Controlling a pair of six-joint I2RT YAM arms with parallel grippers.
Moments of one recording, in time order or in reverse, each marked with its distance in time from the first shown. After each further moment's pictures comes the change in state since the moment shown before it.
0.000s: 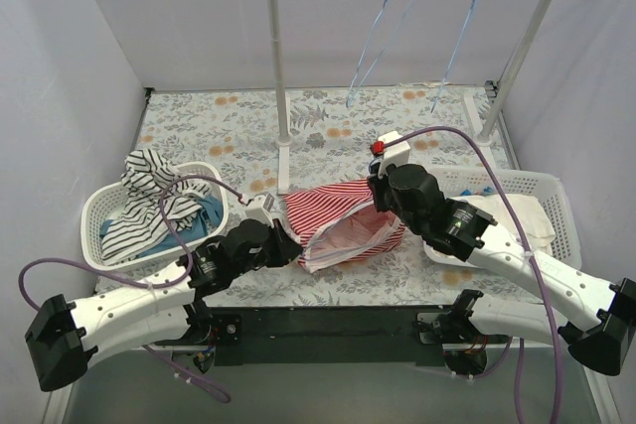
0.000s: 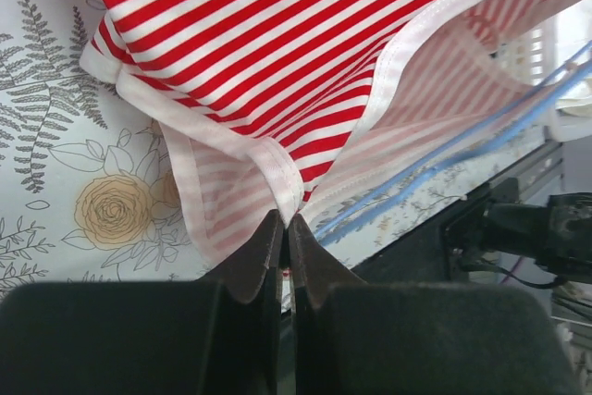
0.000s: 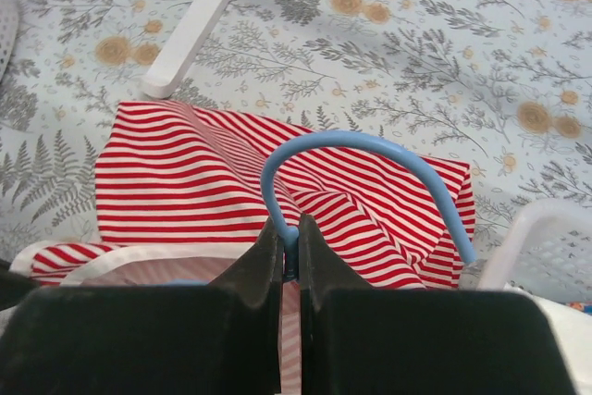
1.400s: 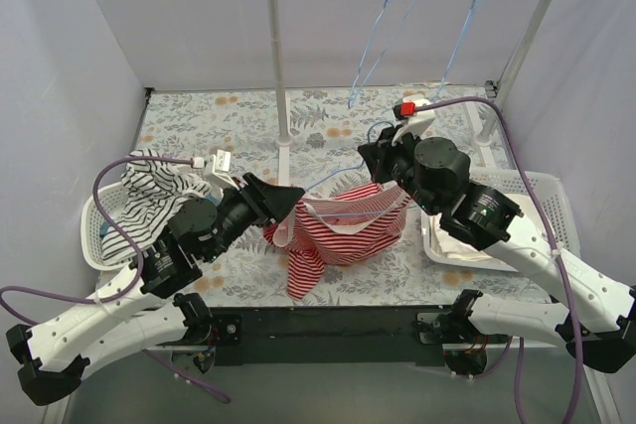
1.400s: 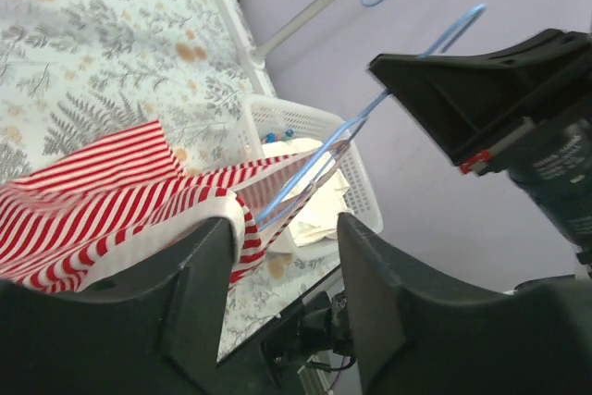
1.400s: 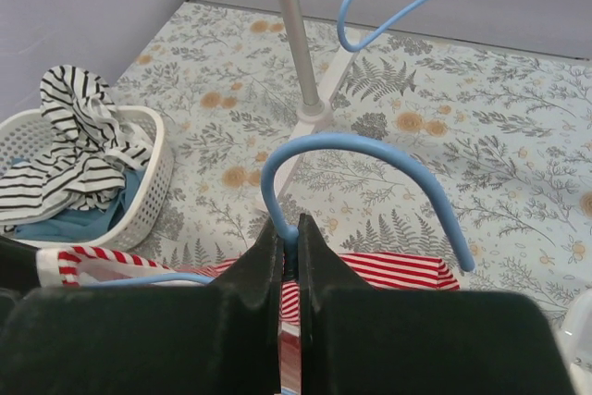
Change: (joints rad) left arm 0.030 -0.183 0.346 0.061 -0.089 0.032; right arm 0.001 0.020 0.252 0.018 -0.027 0.130
